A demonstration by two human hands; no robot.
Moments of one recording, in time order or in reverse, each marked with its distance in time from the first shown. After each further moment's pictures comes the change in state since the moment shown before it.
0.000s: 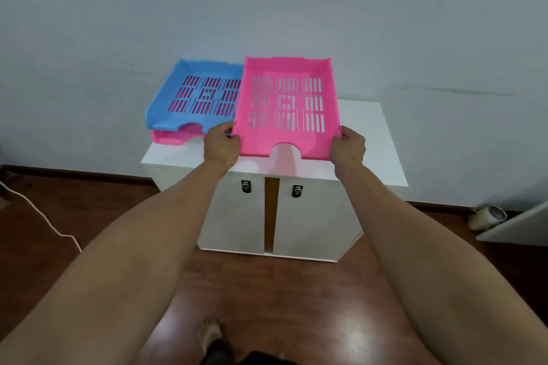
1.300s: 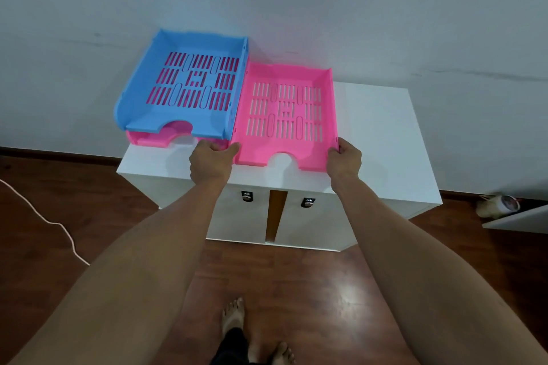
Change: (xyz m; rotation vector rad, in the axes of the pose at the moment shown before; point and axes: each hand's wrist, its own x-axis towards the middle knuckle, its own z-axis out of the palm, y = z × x) left_hand 0.070 -0.084 0.050 0.133 0.142 -0.405; right_hand 0.071 0.062 0.083 -0.070 -0.028 0.131
